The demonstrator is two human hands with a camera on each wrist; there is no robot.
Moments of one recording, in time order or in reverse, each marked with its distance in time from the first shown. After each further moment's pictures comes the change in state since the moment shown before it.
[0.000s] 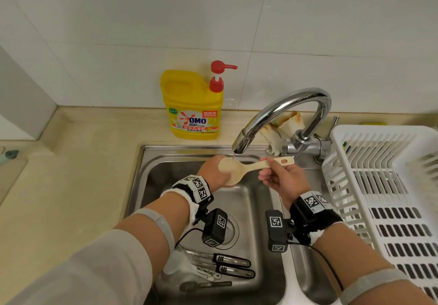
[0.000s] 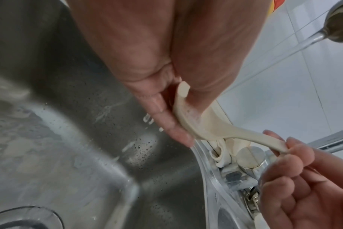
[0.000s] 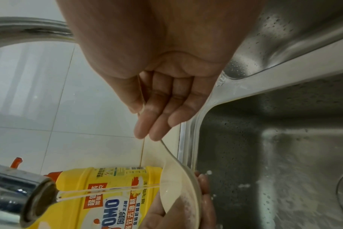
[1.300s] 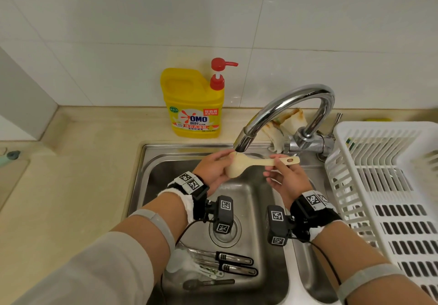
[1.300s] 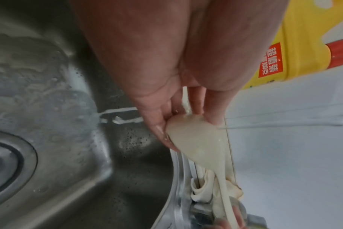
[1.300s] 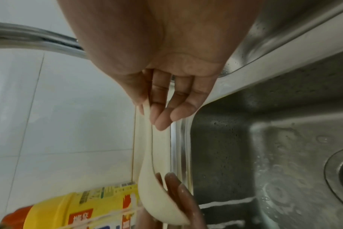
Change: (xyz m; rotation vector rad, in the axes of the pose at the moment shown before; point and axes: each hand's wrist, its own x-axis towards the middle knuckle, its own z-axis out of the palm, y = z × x) left_hand 0.001 0.002 0.002 -1.005 -0.124 -0.203; right_hand 0.010 0.011 -0.006 0.119 0.067 0.043
